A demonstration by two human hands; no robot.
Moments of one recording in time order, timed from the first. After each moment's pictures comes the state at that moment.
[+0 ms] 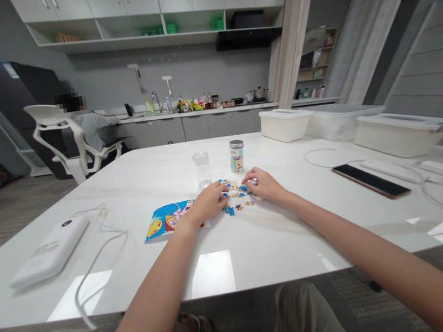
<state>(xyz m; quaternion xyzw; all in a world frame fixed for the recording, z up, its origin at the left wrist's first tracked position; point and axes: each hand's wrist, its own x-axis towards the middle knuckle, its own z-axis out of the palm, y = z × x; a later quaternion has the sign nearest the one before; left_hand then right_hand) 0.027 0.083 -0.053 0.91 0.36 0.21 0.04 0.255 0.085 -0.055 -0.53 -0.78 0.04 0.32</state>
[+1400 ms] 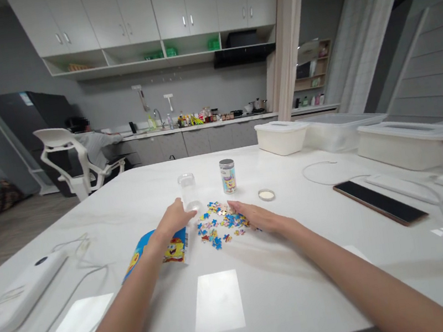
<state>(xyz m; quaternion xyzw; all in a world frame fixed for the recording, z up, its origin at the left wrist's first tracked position) 0.005 0.106 -0.016 0.68 0.70 0.17 0.12 0.263 0.079 -0.061 -0.44 -0.76 0.38 0.29</state>
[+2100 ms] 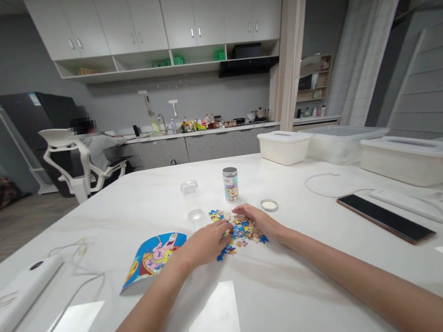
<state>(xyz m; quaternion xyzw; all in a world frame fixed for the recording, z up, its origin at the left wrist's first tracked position) 0.053 0.063 -0.029 0.91 0.40 0.07 0.10 0.262 0.107 -0.091 -0.39 -0.64 0.46 0.48</state>
